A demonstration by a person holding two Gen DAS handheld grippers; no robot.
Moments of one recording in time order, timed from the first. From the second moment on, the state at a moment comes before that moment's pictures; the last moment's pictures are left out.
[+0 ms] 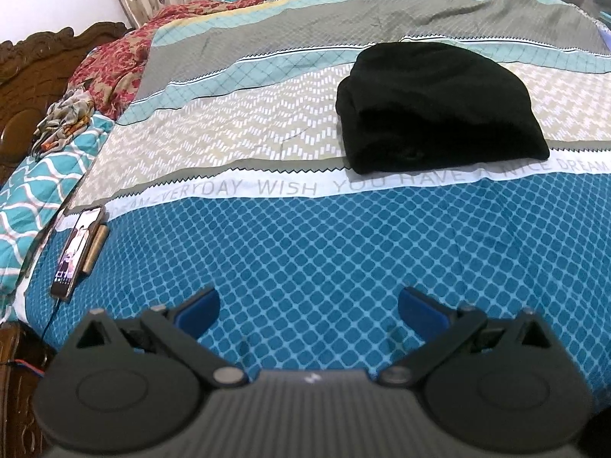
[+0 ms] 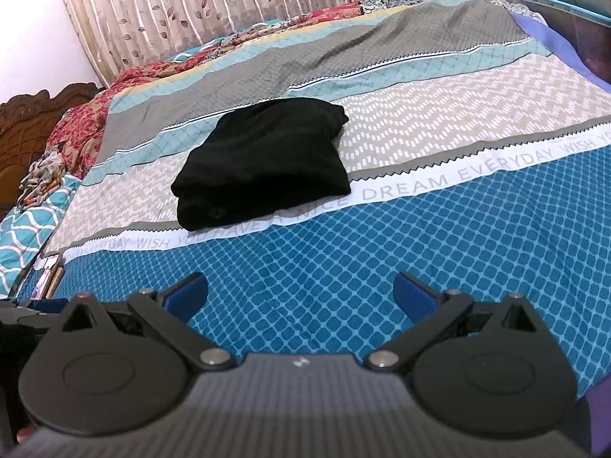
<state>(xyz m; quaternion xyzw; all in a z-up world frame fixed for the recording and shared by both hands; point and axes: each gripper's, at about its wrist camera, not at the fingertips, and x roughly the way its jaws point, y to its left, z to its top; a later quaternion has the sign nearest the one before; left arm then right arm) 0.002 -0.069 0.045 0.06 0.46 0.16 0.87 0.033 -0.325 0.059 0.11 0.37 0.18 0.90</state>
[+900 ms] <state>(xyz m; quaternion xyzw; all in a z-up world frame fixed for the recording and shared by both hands) 0.005 -0.058 0.045 0.05 0.47 0.18 0.86 0.035 -0.331 0.059 0.12 0.37 0.18 0.90</state>
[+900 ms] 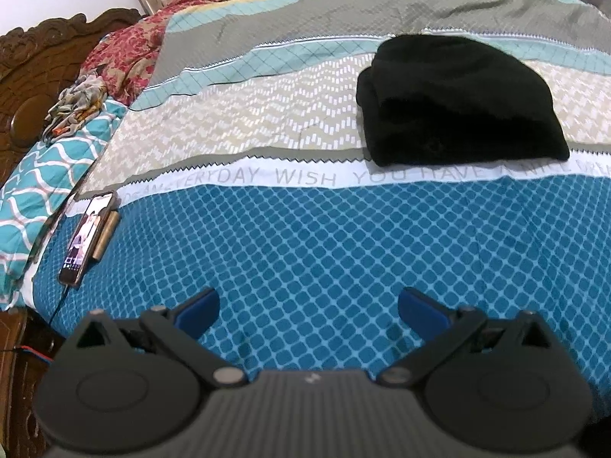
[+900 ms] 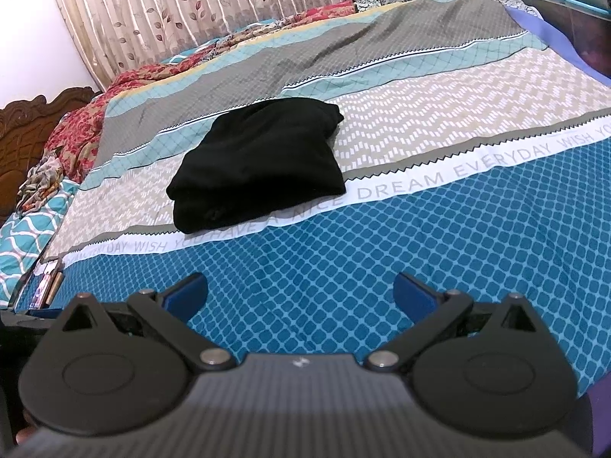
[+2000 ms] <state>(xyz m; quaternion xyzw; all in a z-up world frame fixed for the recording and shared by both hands) 0.009 -0.066 0.033 0.04 0.53 0.15 0.84 0.039 -0.340 0.055 0.13 0.38 0.18 0.90</state>
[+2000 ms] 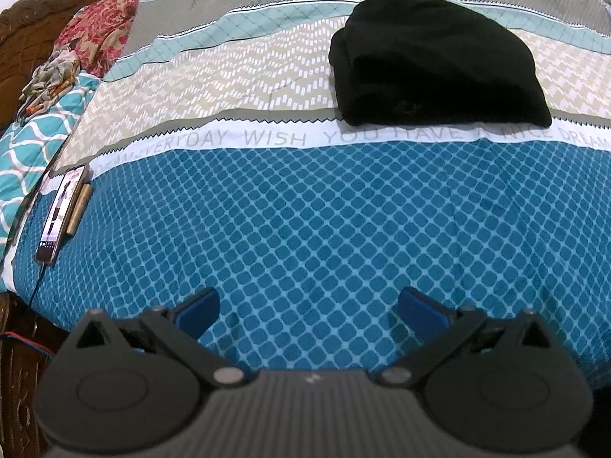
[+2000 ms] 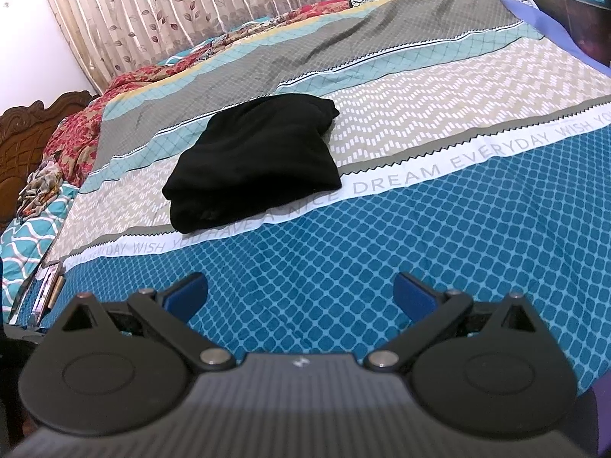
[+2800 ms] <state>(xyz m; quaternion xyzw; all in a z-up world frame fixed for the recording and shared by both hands) 0.009 -0.067 0.018 0.05 0.55 0.14 0.82 0.041 -0.343 0.051 0.13 0.39 0.18 0.89</state>
